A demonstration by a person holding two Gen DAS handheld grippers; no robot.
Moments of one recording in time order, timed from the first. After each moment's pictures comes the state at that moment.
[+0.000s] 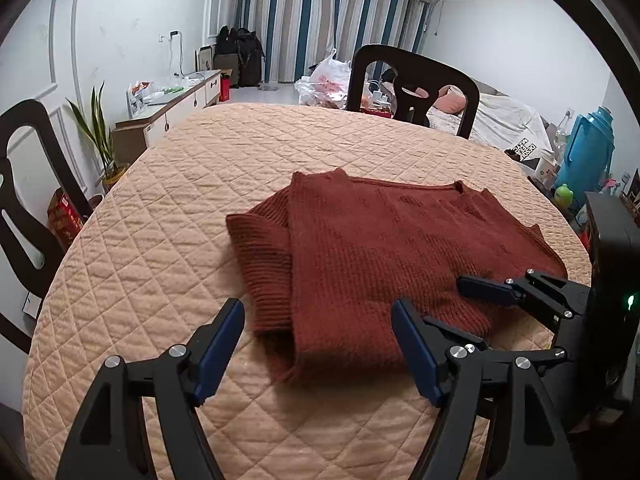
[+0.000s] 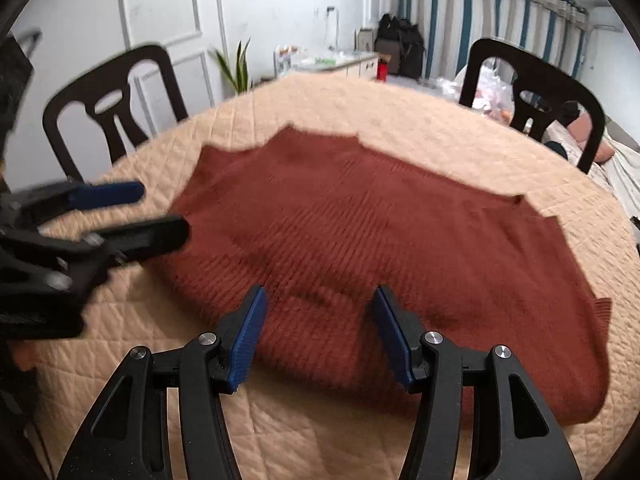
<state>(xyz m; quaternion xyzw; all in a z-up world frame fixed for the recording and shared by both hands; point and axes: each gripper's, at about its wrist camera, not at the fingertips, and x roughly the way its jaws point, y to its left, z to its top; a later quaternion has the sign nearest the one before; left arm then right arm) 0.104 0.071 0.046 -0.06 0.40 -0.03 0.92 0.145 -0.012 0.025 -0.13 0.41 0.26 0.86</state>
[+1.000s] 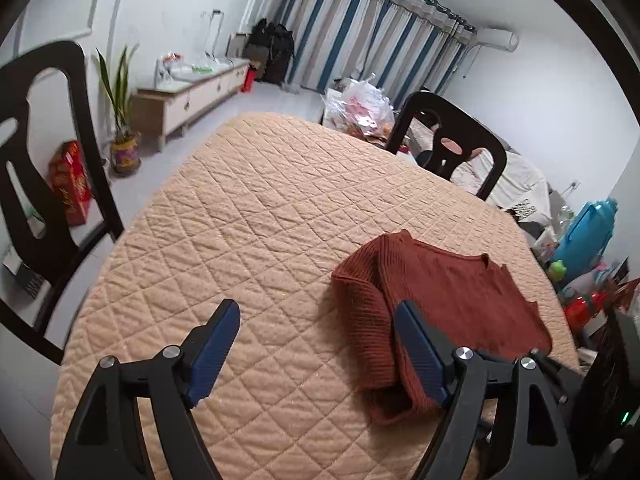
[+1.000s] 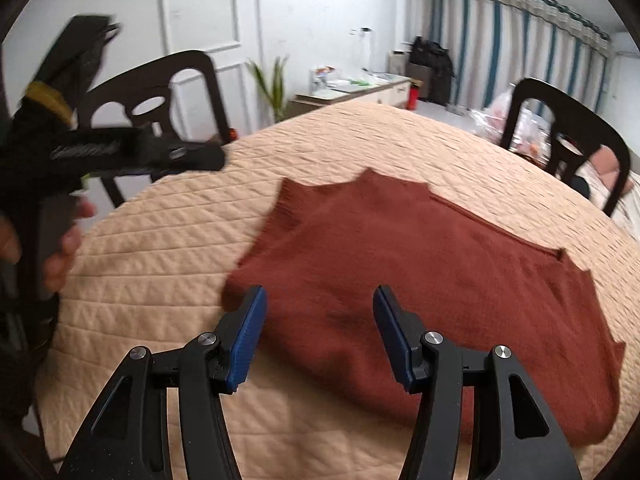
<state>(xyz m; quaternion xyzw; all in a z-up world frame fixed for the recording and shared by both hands) 0.130 0.175 0.057 -0.18 0.39 -0.03 0.90 0.122 0.040 0.048 -0.13 0.37 0.33 0.86</state>
